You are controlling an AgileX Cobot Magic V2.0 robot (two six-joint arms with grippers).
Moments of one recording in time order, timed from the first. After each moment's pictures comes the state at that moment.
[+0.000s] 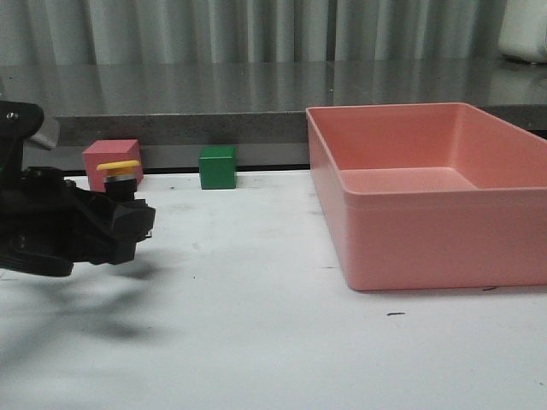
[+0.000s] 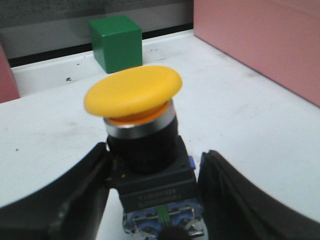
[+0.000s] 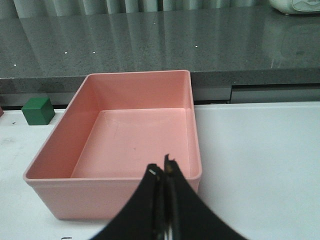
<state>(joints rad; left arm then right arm) -0.32 1.95 -0.49 0.24 -1.11 -0.07 0.10 0.22 -0.39 -0.08 0.41 0.19</state>
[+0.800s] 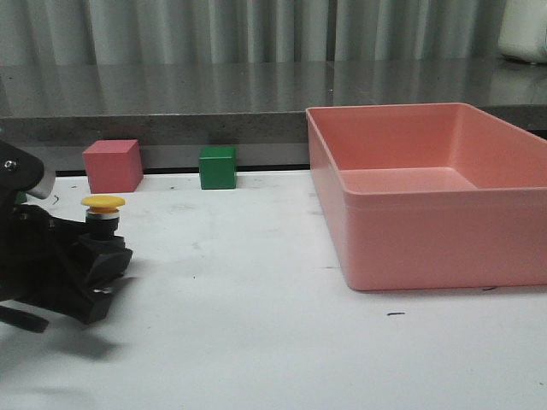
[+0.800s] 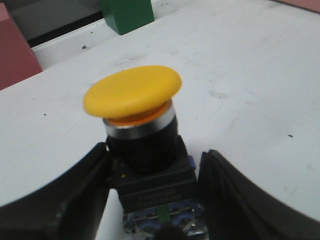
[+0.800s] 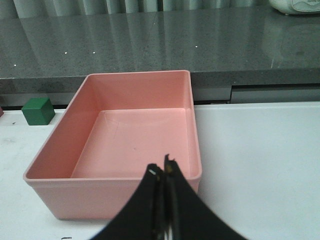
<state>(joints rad) -0.31 2.00 -0.42 0.18 -1.15 0.15 0.10 0.22 -0.39 -0.08 0.41 0.19</state>
